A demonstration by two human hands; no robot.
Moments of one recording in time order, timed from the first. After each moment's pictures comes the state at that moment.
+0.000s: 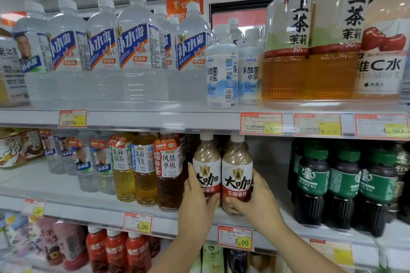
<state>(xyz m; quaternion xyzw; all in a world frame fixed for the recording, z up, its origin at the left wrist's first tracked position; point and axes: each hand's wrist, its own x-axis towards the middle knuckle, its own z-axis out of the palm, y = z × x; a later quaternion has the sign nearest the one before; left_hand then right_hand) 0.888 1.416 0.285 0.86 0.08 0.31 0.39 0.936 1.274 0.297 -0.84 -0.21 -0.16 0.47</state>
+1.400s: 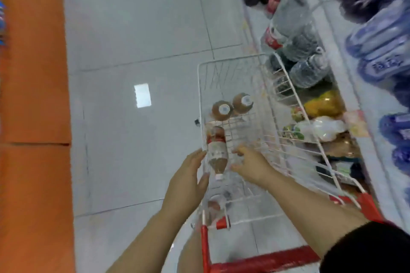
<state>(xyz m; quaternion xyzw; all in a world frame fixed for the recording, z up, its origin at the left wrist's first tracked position) 0.437 1.560 -0.204 0.61 0.64 0.09 0.46 0.622 1.604 -0.225 -0.68 -0.52 0.51 -0.09</state>
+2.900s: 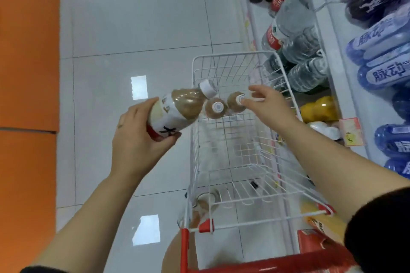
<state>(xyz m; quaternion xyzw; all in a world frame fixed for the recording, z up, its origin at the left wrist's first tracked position) 0.401 1.628 -0.173 0.62 0.72 0.21 0.25 0.665 1.708 -0.188 -0.73 -0.50 0.45 0.14</state>
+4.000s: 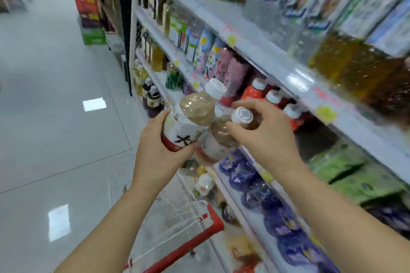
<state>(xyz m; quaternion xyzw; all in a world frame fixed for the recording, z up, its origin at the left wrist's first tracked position) 0.590 1.556 0.125 0.66 0.43 0.47 0.39 0.751 1.492 0.222 -0.70 -0.55 0.10 0.44</state>
